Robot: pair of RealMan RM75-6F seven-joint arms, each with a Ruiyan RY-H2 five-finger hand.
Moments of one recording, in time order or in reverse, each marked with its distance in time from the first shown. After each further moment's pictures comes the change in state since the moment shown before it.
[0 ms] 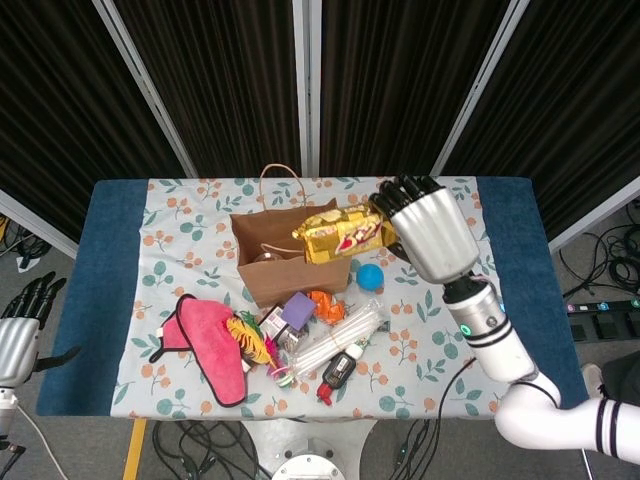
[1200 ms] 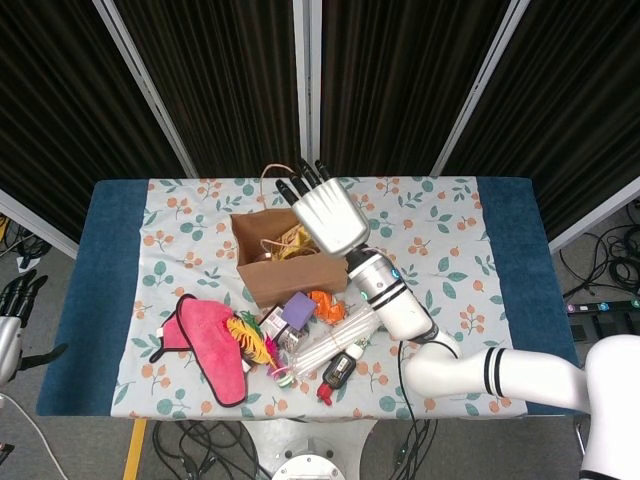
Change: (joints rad) left arm 0.012 -0.004 -0.013 0.059 -0.024 0.006 -0.081; right arm 0.336 -0.267 -0.061 0.289 0.295 -0.157 -0.252
